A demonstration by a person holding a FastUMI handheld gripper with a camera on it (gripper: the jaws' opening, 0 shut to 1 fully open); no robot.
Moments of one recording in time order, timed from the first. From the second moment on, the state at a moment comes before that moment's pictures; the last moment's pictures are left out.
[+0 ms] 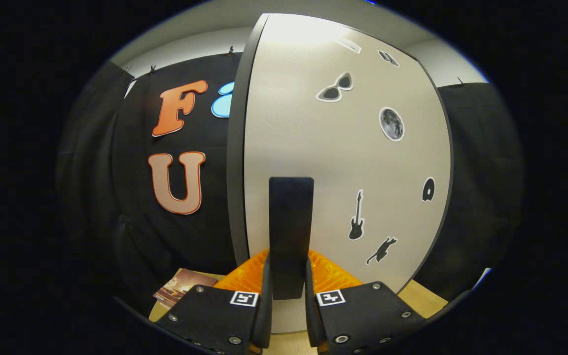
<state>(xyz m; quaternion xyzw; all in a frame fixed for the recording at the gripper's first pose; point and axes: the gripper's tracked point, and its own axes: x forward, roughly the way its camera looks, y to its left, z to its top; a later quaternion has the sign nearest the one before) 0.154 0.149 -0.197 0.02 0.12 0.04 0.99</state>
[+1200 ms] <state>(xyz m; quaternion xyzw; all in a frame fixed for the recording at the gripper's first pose) 0.021 0.025 -0.187 0.05 0.12 0.00 0.99</state>
